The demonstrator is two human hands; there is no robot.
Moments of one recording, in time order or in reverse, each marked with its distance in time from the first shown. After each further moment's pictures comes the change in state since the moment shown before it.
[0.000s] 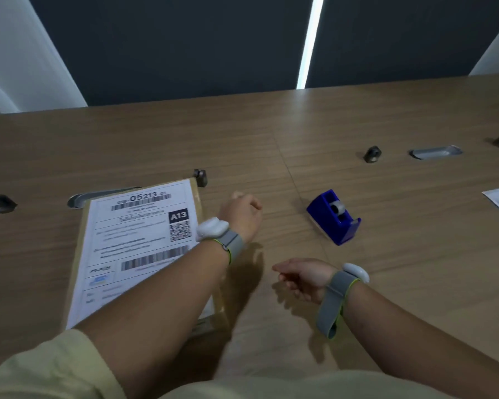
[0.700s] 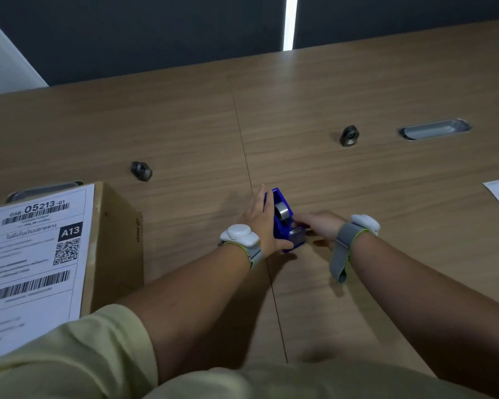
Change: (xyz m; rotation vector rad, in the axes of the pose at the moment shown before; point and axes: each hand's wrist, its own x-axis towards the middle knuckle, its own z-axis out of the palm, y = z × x) left_hand 0.054 0.120 0.178 0.187 -0.265 0.124; right_hand 0.053 -0.055 -0.235 -0.280 0.245 -0.090
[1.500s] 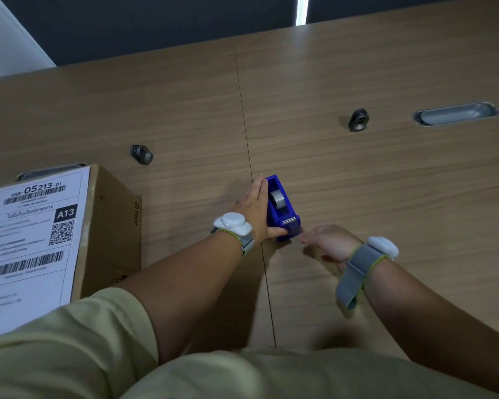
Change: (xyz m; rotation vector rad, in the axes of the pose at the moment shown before) left_hand 0.010 -0.008 0.006 0.217 -0.011 -0.001; right_hand -0.033 0.048 -0.003 -0.024 -0.085 -0.083
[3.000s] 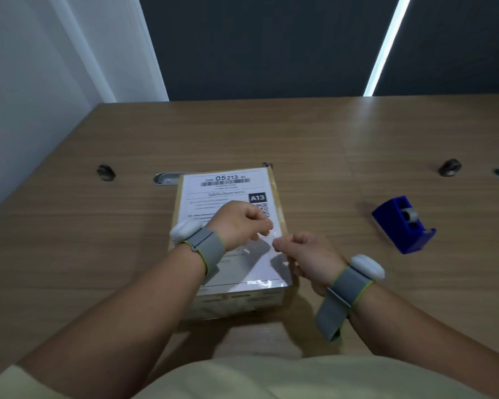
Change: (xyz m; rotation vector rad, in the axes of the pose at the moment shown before) left_hand -0.270 -0.258 -0.163 -0.870 0.067 -0.236; right_hand -0.125 -0.169 0.346 0.183 0.074 -0.347
